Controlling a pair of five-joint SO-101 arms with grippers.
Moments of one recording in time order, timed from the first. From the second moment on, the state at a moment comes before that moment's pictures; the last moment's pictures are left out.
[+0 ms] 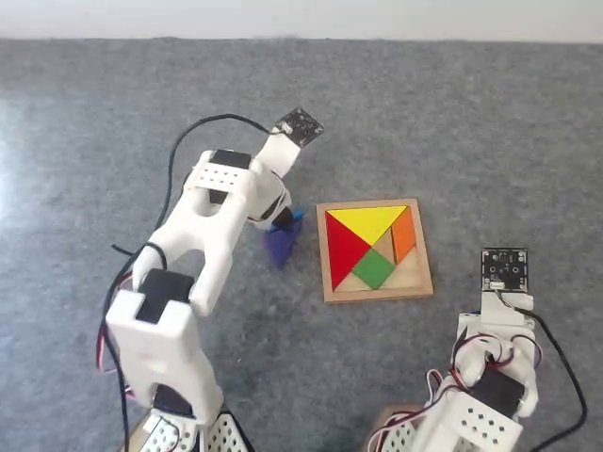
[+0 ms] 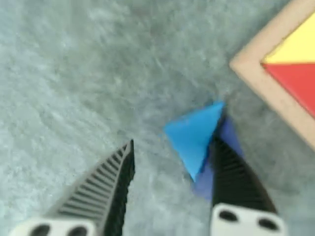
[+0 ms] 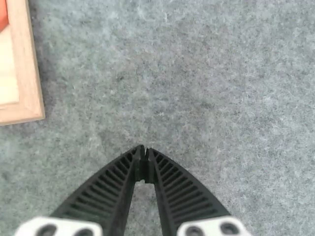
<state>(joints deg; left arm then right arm) 6.0 22.4 9.2 57.5 -24.8 26.2 -102.7 95.6 67.4 25.9</state>
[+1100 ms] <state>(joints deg) 8.1 27.9 3.6 62.6 -25.5 26.2 -102.7 95.6 67.4 25.9</state>
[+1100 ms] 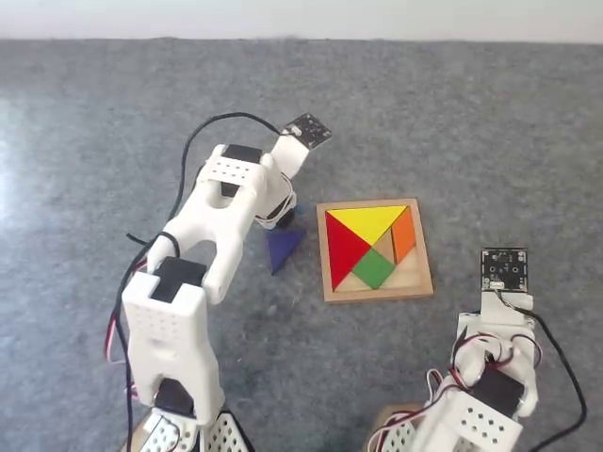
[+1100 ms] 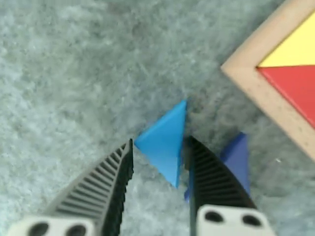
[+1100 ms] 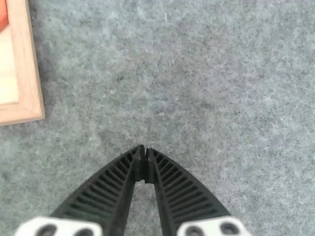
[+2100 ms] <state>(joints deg) 10.5 41.8 -17.5 79.9 -26.6 26.2 -102.7 95.6 67.4 25.9</state>
